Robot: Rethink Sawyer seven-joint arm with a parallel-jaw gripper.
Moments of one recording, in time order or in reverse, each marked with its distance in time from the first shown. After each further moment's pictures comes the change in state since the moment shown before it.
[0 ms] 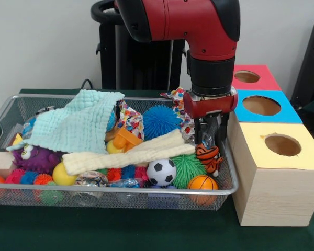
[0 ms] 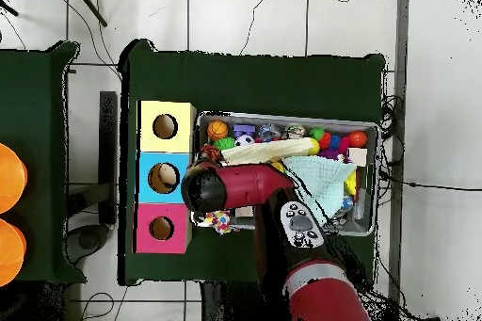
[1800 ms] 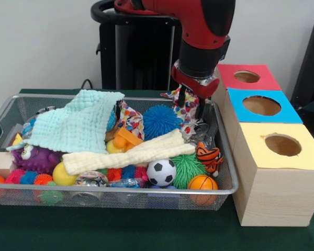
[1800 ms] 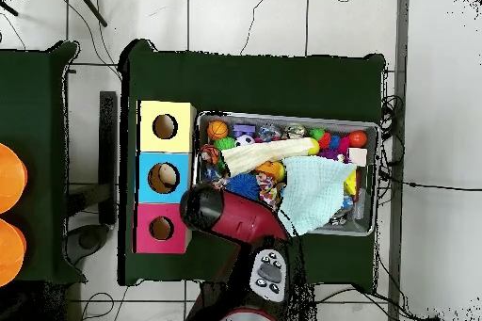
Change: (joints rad) arm 0.293 0.030 -0.415 0.113 0.544 0.145 0.638
